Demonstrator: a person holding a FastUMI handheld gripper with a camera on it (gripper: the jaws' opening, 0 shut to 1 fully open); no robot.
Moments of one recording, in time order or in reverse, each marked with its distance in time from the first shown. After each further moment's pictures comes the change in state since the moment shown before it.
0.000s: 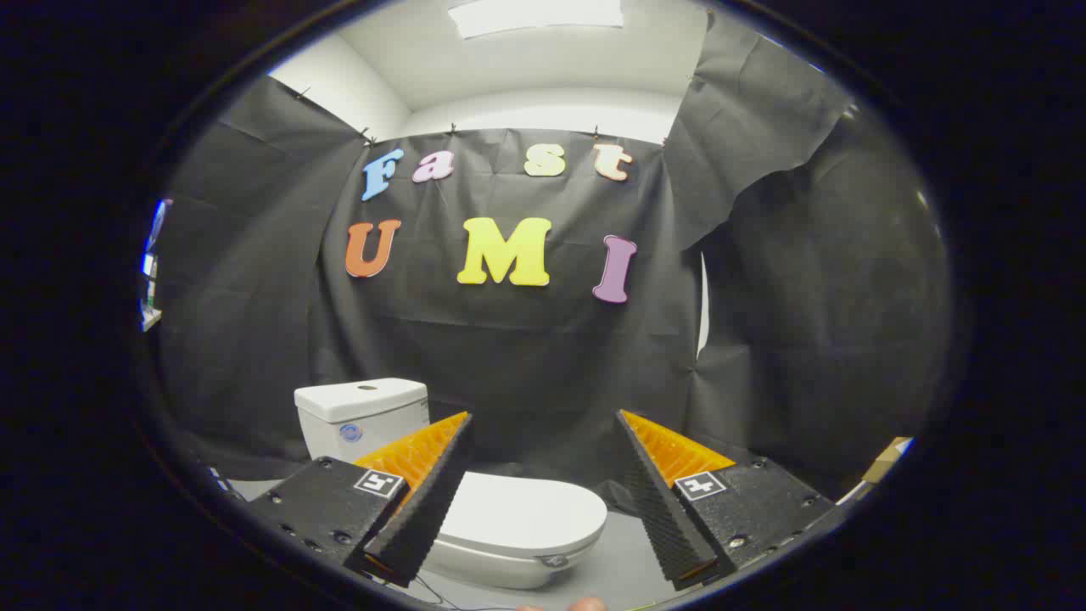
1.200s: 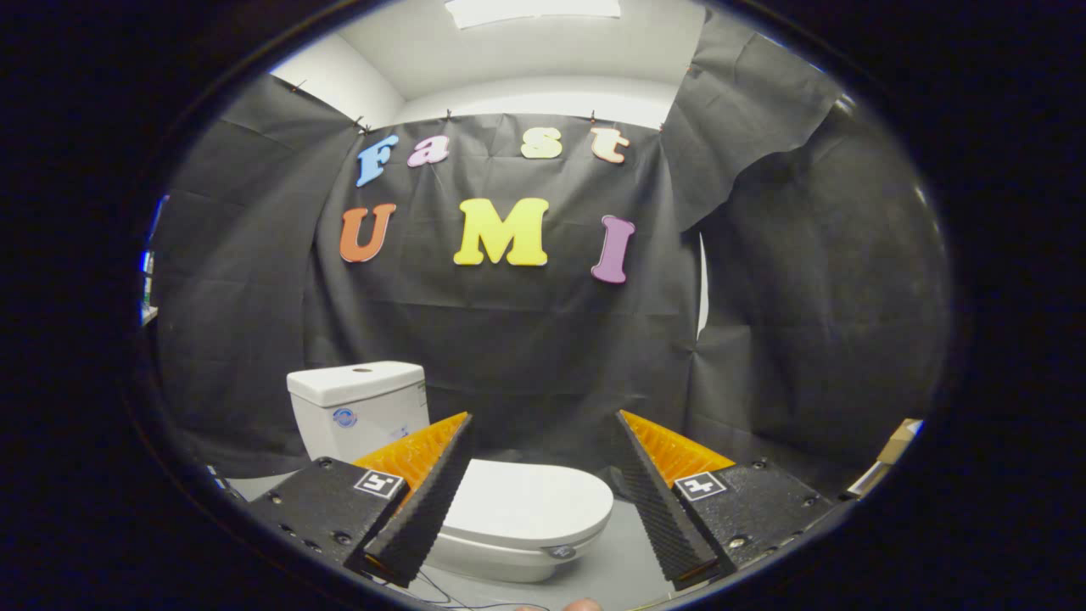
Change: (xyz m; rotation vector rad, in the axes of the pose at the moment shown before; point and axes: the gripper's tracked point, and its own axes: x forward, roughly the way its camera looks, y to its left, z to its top) arm 0.017 0.009 -0.053 0.010 0.086 -0.021
